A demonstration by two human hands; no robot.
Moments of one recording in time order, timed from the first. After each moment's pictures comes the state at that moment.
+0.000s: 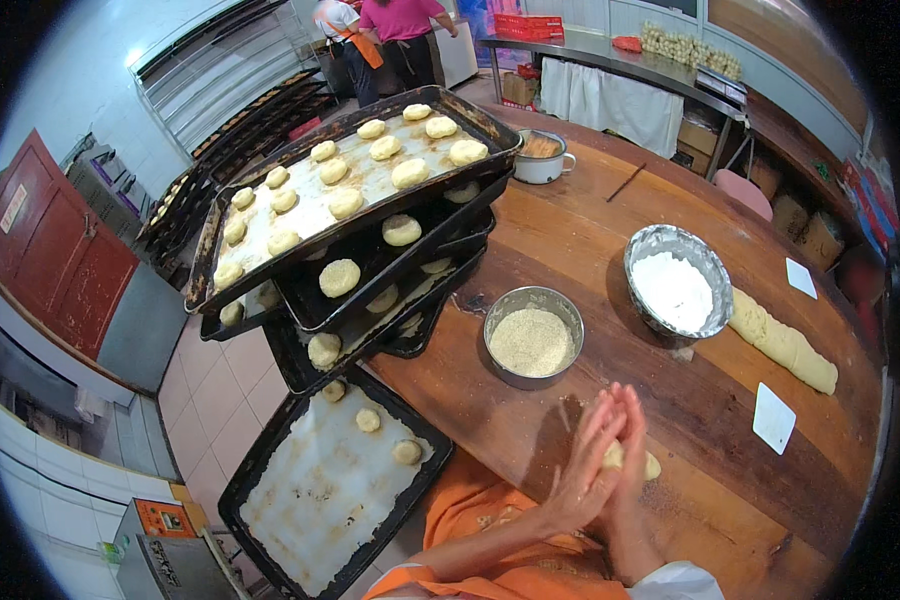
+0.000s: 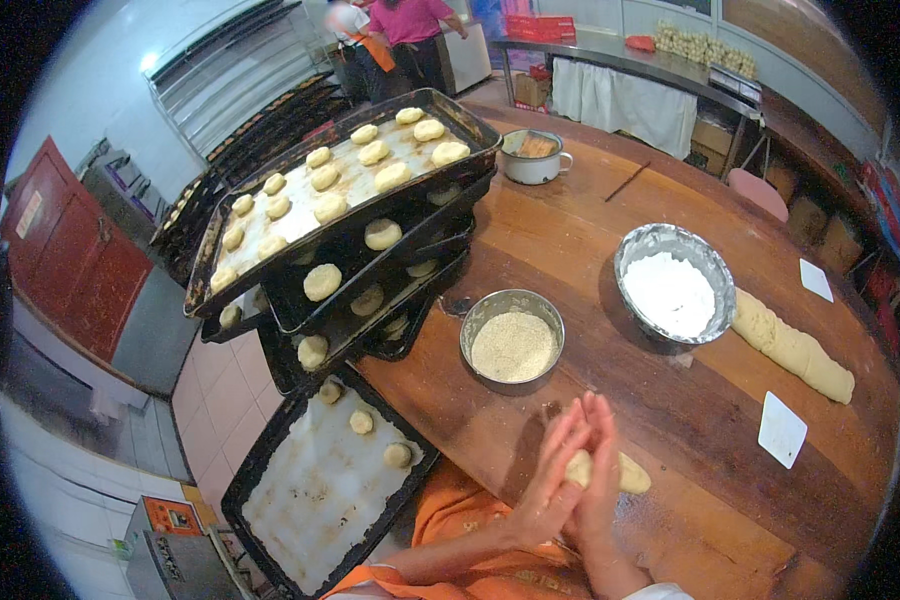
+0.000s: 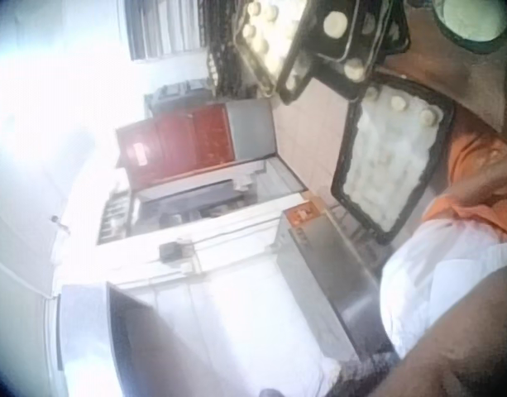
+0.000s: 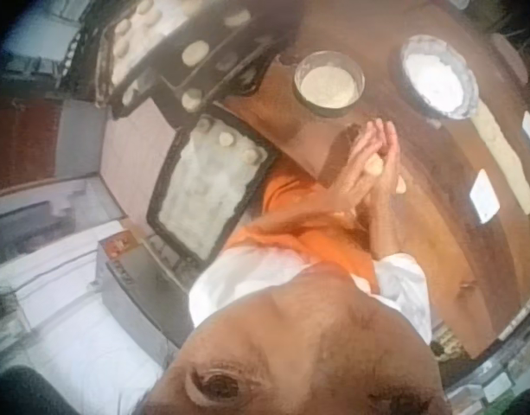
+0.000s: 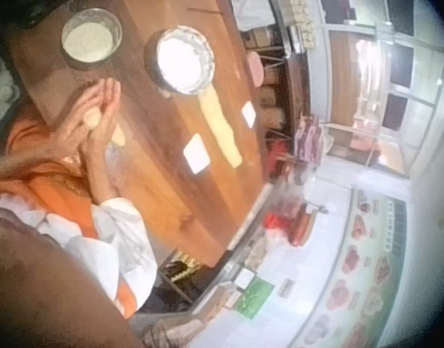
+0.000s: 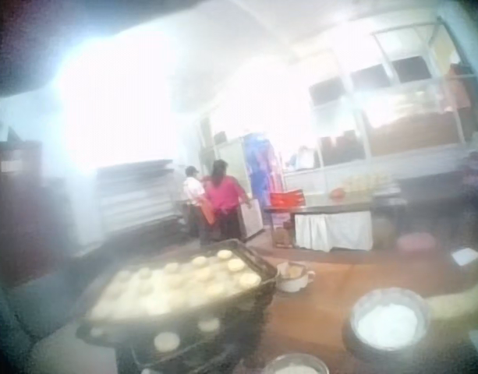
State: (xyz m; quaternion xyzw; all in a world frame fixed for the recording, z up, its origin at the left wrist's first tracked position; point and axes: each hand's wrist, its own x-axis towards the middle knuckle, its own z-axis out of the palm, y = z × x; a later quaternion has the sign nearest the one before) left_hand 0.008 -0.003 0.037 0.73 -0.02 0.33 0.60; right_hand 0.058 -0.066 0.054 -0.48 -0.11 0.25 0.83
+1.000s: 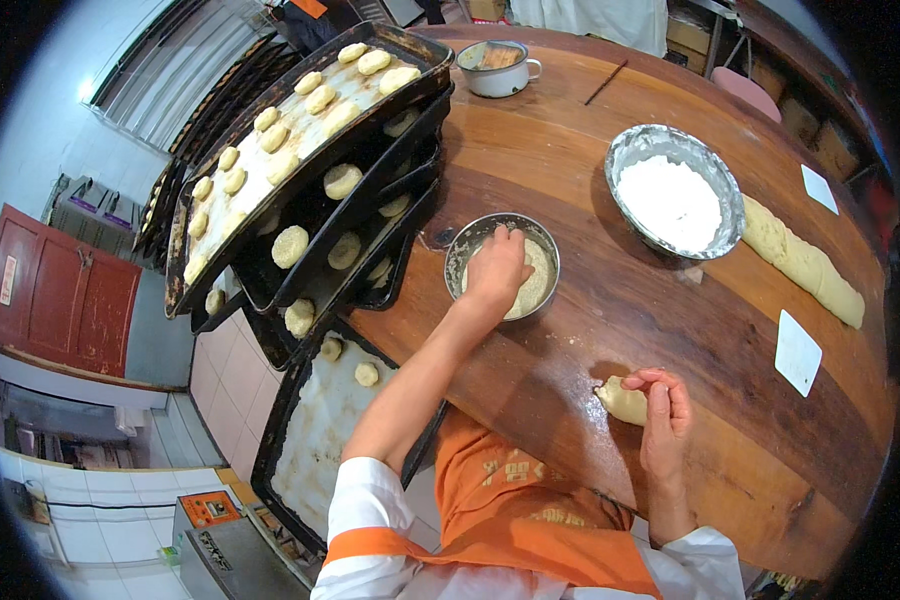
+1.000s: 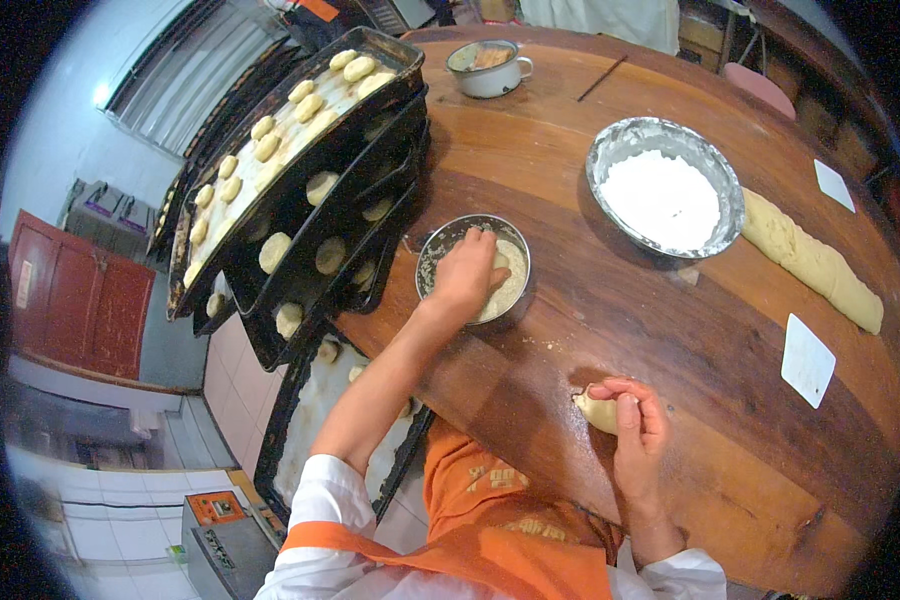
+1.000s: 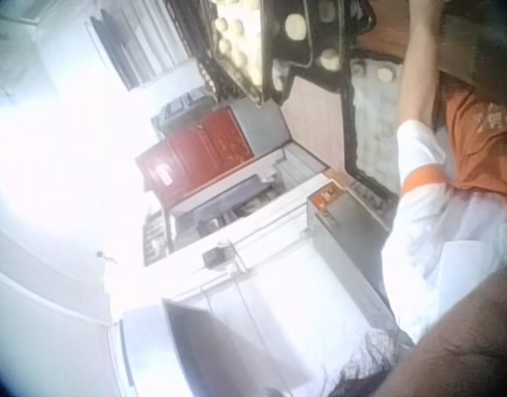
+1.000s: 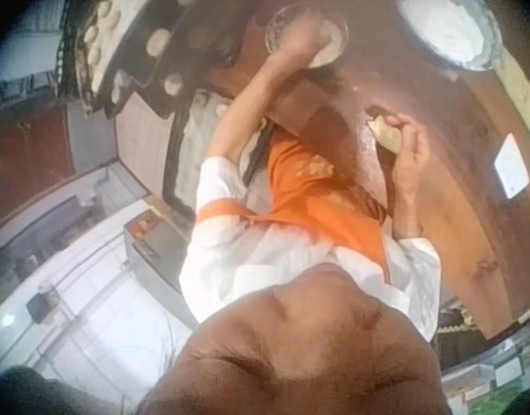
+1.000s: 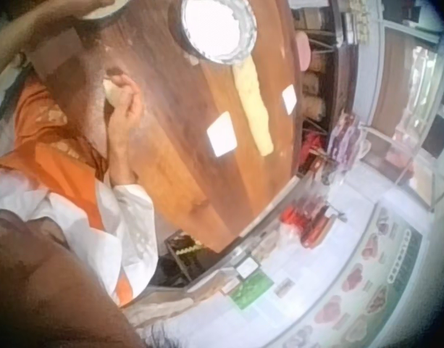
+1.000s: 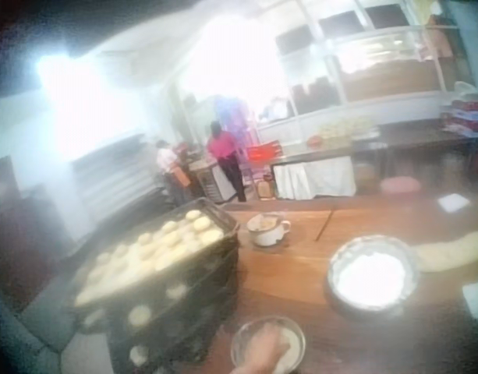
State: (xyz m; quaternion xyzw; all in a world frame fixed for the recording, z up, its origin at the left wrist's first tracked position) left_hand 0.121 0.149 0.010 0.98 0.16 0.06 0.13; right_hand 0.094 -0.129 0.018 -0.60 -0.16 0.14 0.77
